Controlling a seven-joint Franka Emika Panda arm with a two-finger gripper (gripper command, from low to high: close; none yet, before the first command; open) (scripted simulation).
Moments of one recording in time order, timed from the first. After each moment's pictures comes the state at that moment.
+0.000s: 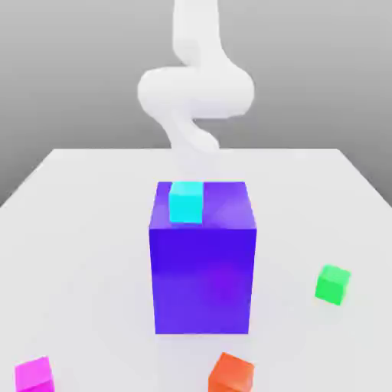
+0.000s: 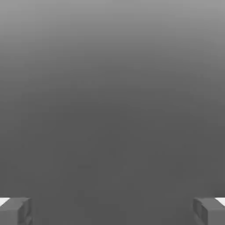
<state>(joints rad) -0.04 -0.71 0.00 -2.29 0.00 2.32 0.85</state>
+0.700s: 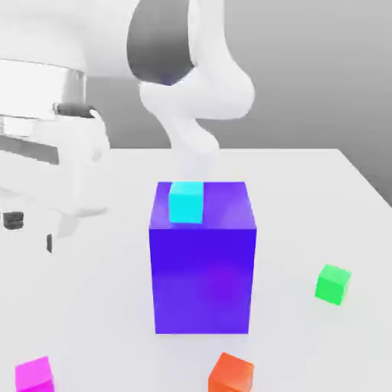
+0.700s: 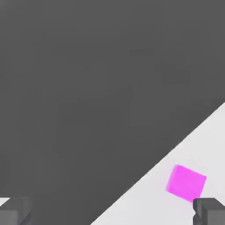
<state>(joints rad) -0.27 0.06 -0.06 -2.24 -0.02 2.53 1.29</state>
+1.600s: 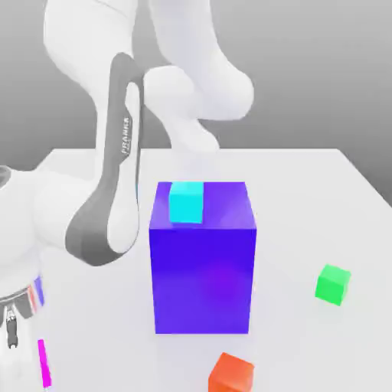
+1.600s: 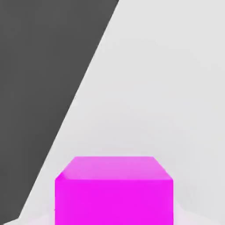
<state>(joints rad) -0.32 0.37 -0.07 -2.23 0.09 2.64 1.40</state>
